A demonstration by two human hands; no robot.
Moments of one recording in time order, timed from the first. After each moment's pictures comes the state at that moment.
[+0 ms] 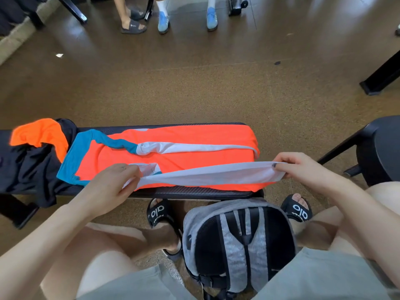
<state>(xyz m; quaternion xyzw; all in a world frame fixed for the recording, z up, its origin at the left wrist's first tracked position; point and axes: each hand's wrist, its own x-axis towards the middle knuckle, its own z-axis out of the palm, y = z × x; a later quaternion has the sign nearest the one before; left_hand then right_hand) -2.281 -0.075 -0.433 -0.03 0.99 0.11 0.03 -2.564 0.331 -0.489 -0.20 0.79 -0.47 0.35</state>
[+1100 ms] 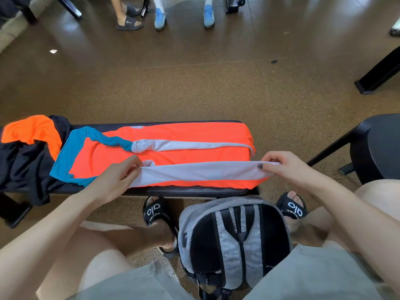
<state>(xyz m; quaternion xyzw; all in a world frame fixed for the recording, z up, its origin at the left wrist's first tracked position) -2.302 -0.068 -0.452 -0.17 0.94 0.27 0.07 -2.559 0.320 -0.501 -0.24 0.80 -0.45 0.31</state>
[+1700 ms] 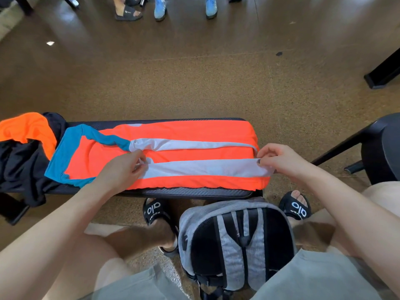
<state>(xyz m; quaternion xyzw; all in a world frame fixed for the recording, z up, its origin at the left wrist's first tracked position) -2.338 -0.090 -0.488 -0.19 0.97 0.15 0.08 -2.580 0.292 -0.517 -0.12 0.79 -0.48 0.36</state>
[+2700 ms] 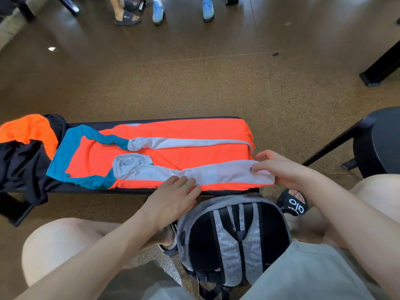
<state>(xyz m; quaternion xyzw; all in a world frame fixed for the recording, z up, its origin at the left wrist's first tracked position) -2.335 0.056 -0.503 0.17 0.98 -0.10 -0.01 -2.554 0.298 -0.503 0.00 0.74 -0.47 0.48</state>
